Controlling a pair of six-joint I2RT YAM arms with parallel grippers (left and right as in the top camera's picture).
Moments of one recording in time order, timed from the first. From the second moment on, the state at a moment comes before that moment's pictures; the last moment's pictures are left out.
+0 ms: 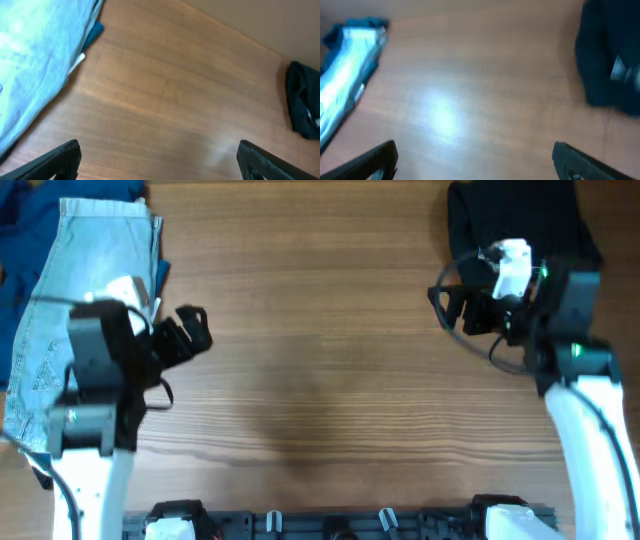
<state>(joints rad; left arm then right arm) 0.04 1.04 1.08 -0.79 0.12 -0.40 -0.06 1.28 1.08 -0.57 -0.47 0.04</state>
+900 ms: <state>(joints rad) 0.83 1.99 1.19 -0.08 0.14 0.07 -0.06 1.48 1.15 -0.70 -0.46 0.08</state>
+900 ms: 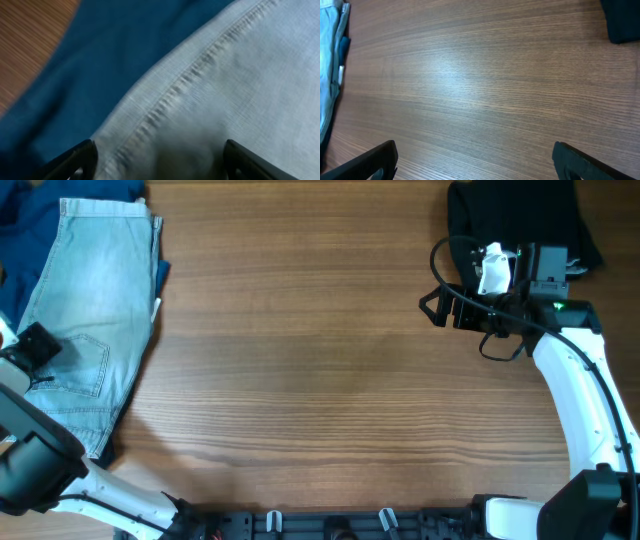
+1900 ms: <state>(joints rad) -0.08 1.51 1.20 -0.41 0.53 -0.32 -0.15 1.48 1.17 -0.74 -0.47 0.12</state>
